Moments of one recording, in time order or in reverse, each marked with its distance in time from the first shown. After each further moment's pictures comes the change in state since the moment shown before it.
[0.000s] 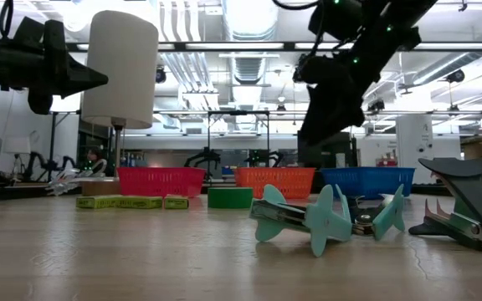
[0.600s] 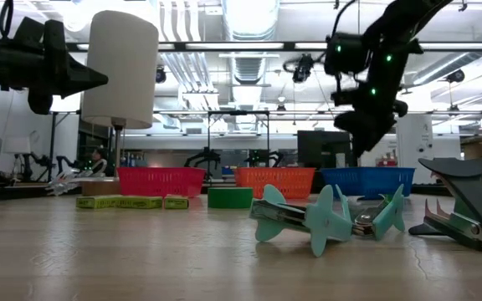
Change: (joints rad) left arm 0.000 0.000 0.000 0.000 0.000 0.000; right arm -0.292 -0.080 -0.007 -0.400 0.352 -0.061
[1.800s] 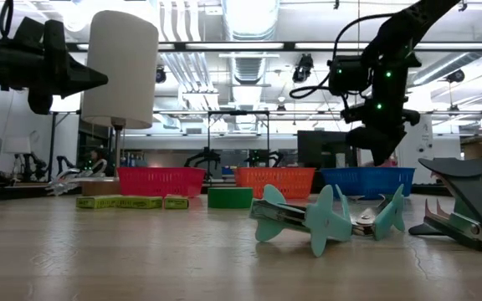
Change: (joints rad) left arm 0.000 0.000 0.000 0.000 0.000 0.000; right arm -0.134 0.056 -0.027 -0.045 -0.004 -0.004
